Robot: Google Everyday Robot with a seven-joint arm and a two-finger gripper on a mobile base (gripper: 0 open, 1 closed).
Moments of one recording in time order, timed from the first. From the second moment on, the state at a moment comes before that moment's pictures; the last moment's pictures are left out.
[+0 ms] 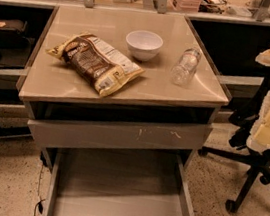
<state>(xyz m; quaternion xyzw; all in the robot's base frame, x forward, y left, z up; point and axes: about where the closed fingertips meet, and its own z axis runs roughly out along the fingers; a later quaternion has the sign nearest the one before) 0.438 -0.217 0.976 -0.60 0.78 -0.03 0.16</state>
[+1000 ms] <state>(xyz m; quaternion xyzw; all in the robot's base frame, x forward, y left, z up) 0.518 -0.088 0.970 -0.65 0.75 -0.02 0.13</state>
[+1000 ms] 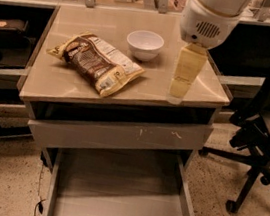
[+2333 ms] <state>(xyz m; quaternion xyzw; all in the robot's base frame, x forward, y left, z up) 0.576 -0.014 0.957 -0.64 0.75 0.02 0.17</state>
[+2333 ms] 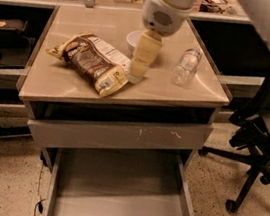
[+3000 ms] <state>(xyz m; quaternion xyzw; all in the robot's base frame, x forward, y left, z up) 0.616 0.029 0.940 -0.64 0.74 0.05 0.16</state>
